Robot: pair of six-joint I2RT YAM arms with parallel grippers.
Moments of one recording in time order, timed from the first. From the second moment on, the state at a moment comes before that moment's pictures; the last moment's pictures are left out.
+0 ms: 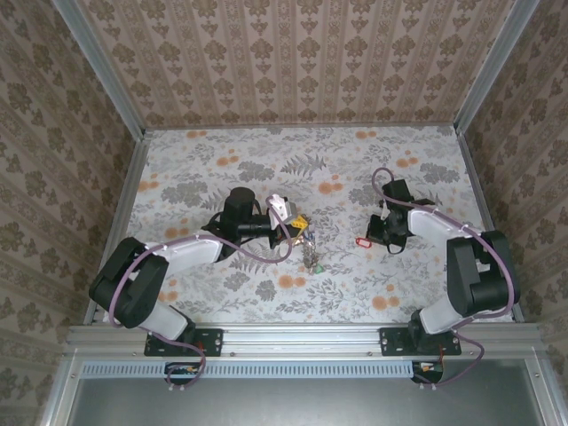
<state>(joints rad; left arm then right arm) -0.67 1.50 0.68 0.44 0.77 0.30 0.13 1.51 0.83 -0.59 -0.18 0.43</state>
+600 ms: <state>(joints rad) -0.67 1.51 0.68 0.46 0.78 0.28 0.14 1.64 0.92 -0.58 -0.22 0.33</state>
